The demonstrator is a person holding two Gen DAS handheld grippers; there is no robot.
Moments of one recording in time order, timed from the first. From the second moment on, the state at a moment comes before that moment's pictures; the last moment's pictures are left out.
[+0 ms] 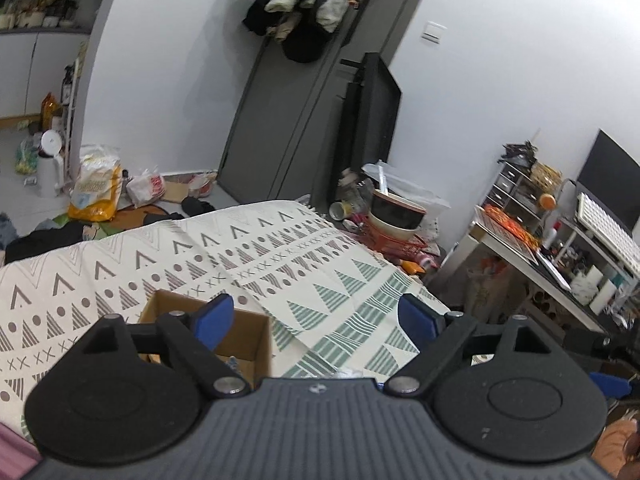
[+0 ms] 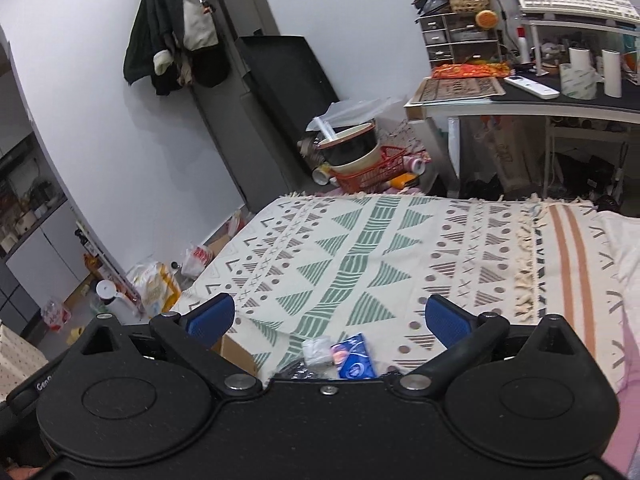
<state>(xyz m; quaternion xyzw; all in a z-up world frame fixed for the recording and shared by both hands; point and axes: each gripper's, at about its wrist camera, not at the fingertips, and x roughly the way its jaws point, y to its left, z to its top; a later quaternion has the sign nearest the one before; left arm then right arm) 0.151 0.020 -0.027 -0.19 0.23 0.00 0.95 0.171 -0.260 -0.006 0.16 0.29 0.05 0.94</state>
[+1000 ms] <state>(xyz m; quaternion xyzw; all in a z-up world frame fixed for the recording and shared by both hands) 0.169 -0.068 -0.061 -0.15 0.32 0.01 0.94 0.211 -0.321 -0.088 0.25 0.38 0.08 0.89</state>
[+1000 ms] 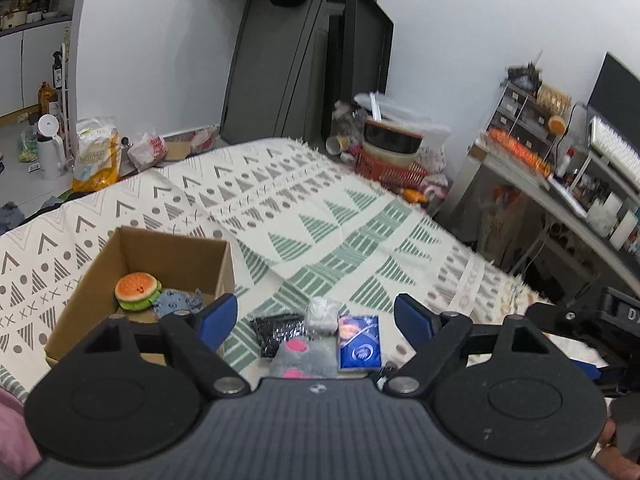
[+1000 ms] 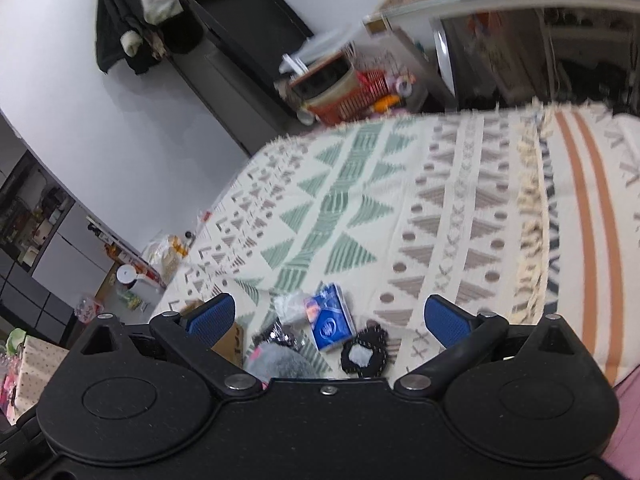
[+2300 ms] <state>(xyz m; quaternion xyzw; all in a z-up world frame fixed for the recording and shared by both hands) 0.228 -0.103 -0.165 -0.12 0.43 0.01 0.90 0.262 -0.313 -0.183 0.29 0.50 0.11 0.81</state>
